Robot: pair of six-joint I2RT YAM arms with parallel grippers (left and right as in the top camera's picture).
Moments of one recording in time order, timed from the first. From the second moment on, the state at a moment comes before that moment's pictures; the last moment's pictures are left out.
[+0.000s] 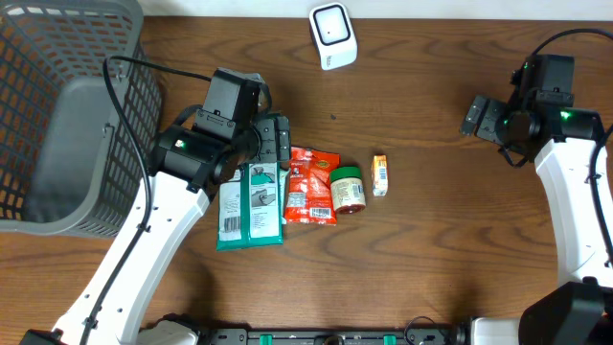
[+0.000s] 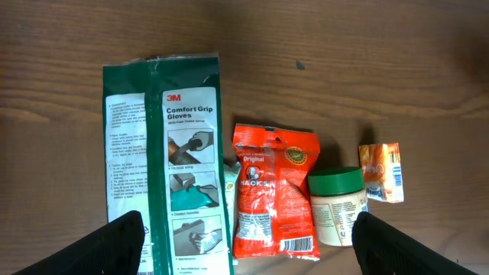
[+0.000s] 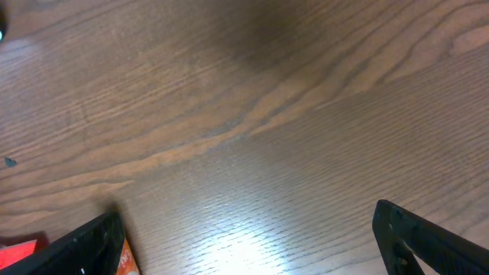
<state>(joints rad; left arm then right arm) -0.39 1.41 1.36 -0.91 0.03 -0.40 -0.11 1.55 1.35 -0.87 0.02 0.27</state>
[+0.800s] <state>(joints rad) -0.39 1.41 1.36 -0.91 0.03 -0.40 -0.11 1.55 1.35 -0.86 0.02 0.27</state>
